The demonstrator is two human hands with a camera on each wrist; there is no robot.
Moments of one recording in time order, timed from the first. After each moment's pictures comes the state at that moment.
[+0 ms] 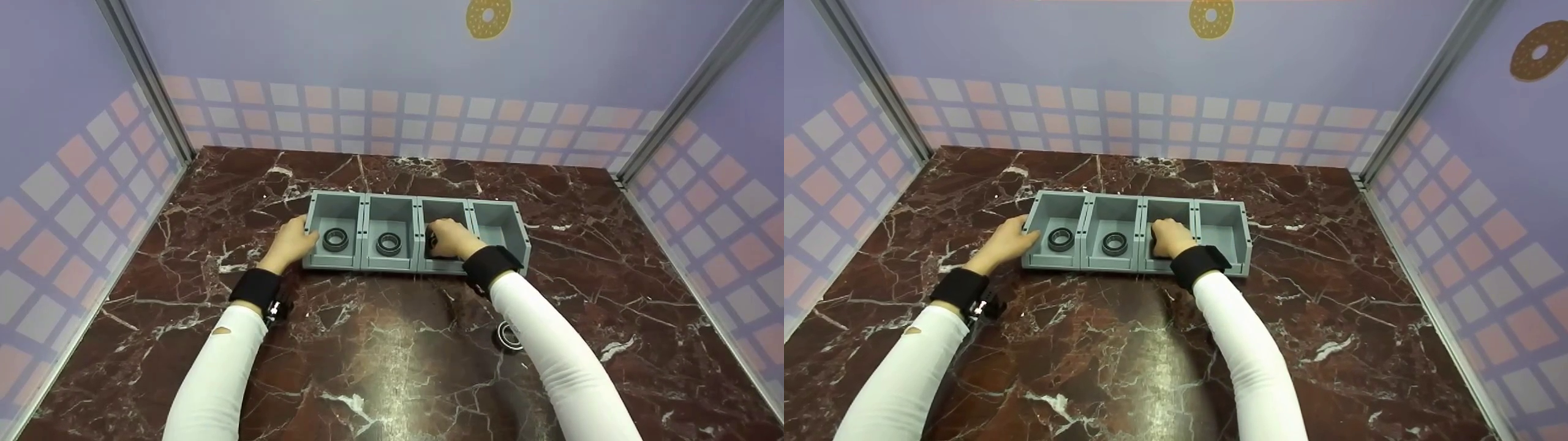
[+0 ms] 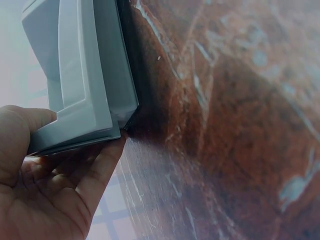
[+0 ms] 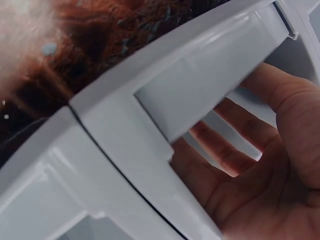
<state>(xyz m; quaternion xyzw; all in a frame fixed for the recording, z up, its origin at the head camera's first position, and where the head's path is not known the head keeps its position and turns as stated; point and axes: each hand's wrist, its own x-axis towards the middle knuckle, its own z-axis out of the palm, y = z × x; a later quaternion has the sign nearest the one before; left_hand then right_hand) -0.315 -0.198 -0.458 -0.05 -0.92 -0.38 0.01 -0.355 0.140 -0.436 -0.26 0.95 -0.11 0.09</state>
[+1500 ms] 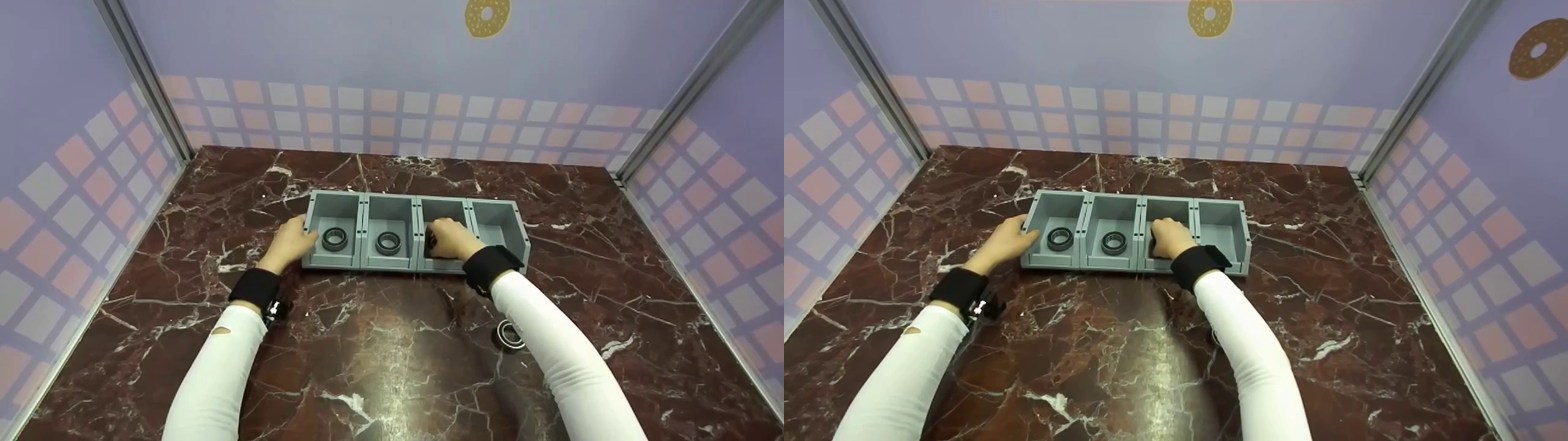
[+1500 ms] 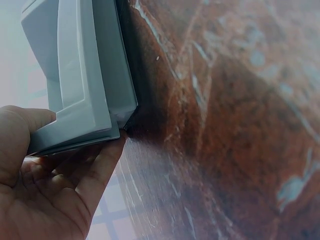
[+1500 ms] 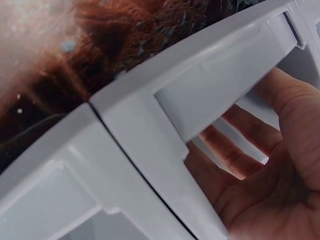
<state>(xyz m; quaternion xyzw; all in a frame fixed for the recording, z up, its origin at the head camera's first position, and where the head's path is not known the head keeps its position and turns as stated) -0.317 -0.199 -0.462 -0.05 -0.92 -0.39 0.00 -0.351 0.144 -0.439 -0.28 0.95 -0.12 0.06</state>
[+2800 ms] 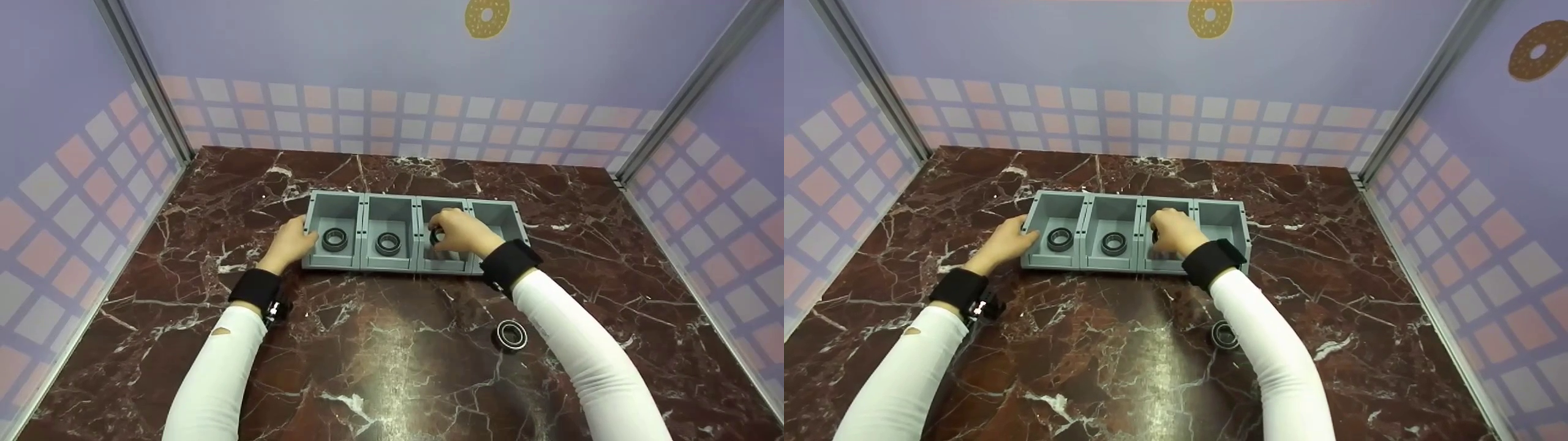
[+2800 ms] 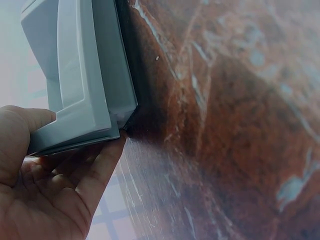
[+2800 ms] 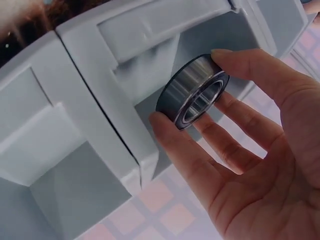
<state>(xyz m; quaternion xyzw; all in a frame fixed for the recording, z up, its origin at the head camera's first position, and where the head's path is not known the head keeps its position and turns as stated) -0.315 -0.199 -0.459 -0.05 -0.92 -0.39 0.01 -0.334 0.151 -0.395 -0.31 0.94 -0.13 0.09</state>
